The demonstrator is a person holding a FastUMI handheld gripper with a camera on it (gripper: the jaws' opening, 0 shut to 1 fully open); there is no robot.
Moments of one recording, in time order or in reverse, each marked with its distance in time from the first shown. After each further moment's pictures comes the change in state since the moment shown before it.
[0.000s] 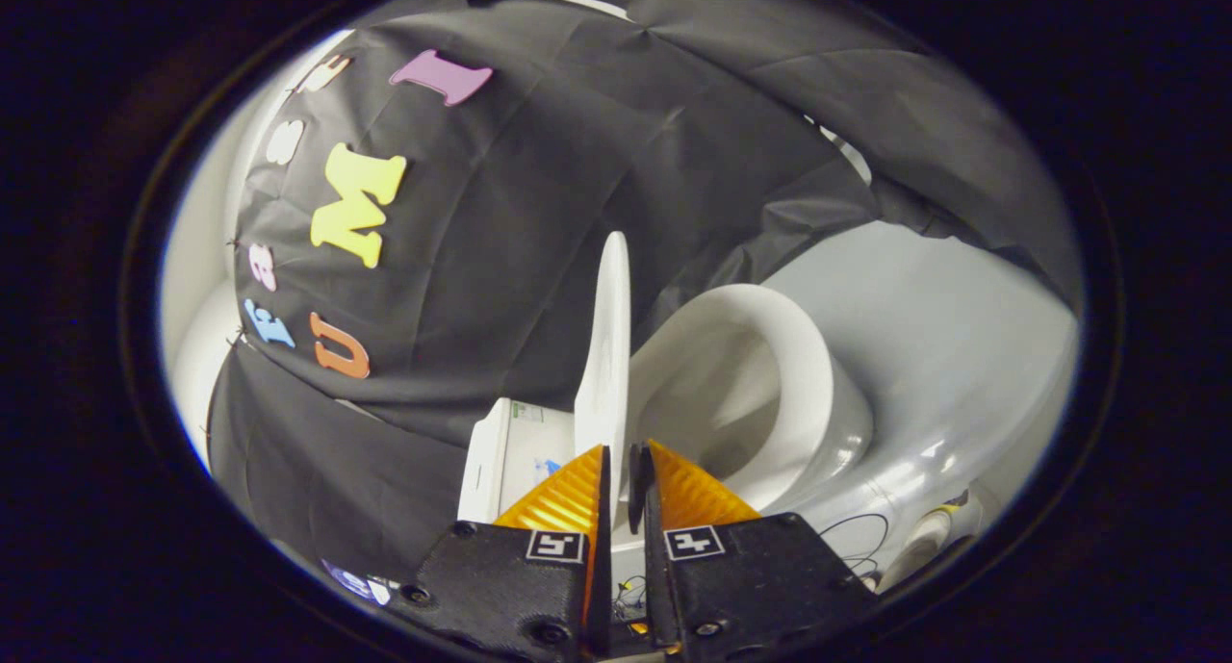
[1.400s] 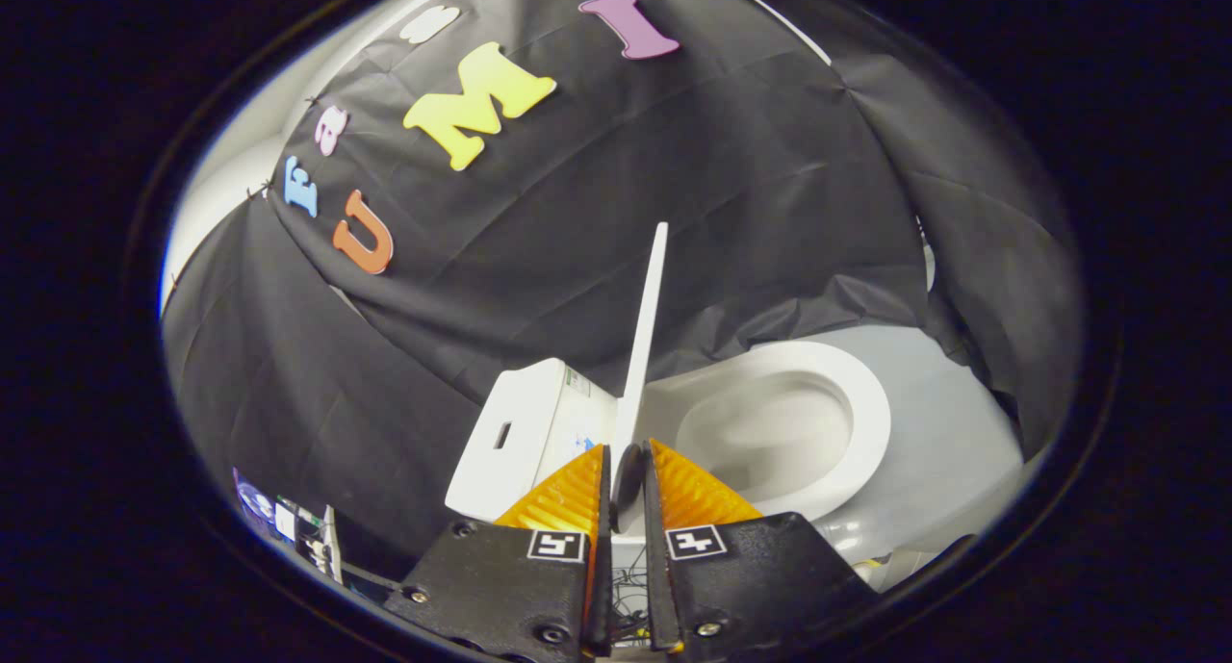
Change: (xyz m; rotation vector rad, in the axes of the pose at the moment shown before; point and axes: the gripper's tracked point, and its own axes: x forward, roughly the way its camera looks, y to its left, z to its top) arm 0.006 0.169 -0.038 -0.404 0.045 -0.082
